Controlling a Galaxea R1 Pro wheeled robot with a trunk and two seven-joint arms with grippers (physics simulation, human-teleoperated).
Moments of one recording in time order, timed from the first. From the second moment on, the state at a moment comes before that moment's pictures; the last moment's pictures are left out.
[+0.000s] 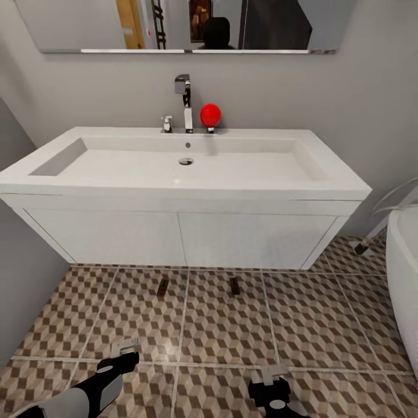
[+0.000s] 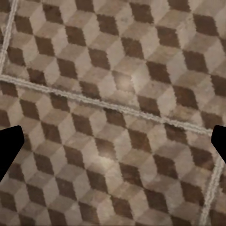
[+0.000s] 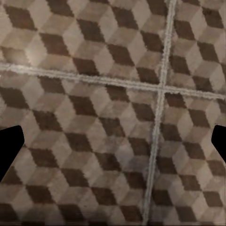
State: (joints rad) left arm -0.66 0.08 -0.90 -0.08 1.06 -0.13 0.19; right arm -0.54 0.13 0.02 -0.06 0.15 -0.16 -0.27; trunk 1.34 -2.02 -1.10
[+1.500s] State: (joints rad) left arm -0.54 0.07 -0.90 -0.07 1.06 -0.13 0.19; right arm -0.42 0.13 0.02 0.00 0.15 -0.16 -0.26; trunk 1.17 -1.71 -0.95
